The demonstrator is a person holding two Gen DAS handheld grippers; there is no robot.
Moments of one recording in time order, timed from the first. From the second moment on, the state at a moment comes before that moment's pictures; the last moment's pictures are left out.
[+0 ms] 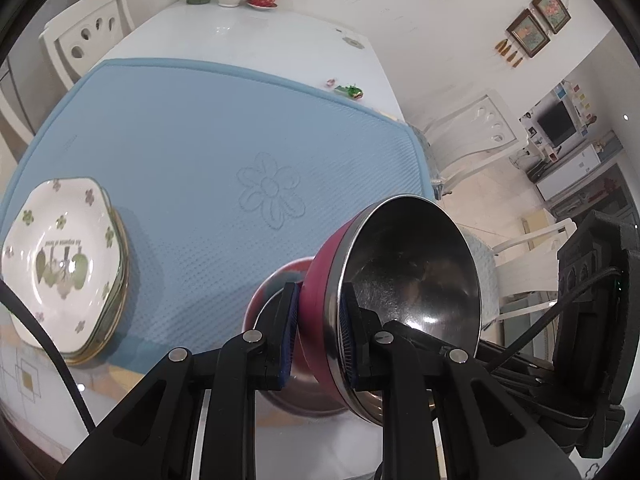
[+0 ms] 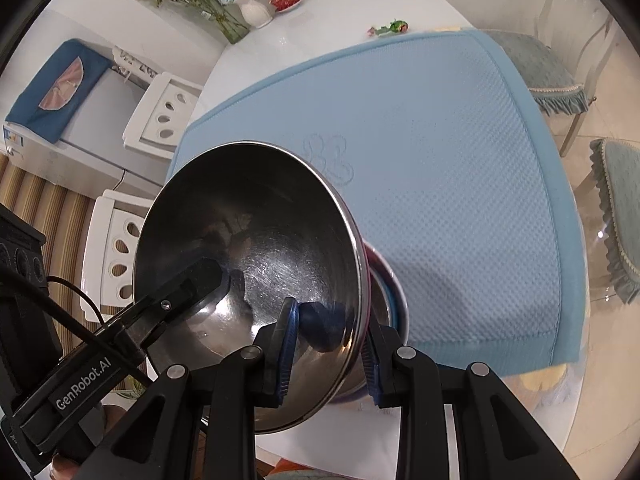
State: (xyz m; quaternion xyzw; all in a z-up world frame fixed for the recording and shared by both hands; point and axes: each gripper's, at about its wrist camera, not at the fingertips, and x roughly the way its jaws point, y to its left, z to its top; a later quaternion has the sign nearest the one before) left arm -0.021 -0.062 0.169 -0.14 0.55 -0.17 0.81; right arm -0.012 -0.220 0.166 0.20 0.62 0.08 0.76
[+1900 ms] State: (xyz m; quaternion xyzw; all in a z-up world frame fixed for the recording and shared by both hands) left arm -0.010 -0.039 0.120 -0.17 0.59 -0.15 0.78; right arm -0.017 -0.228 0.137 0.21 0.64 0.05 0.74
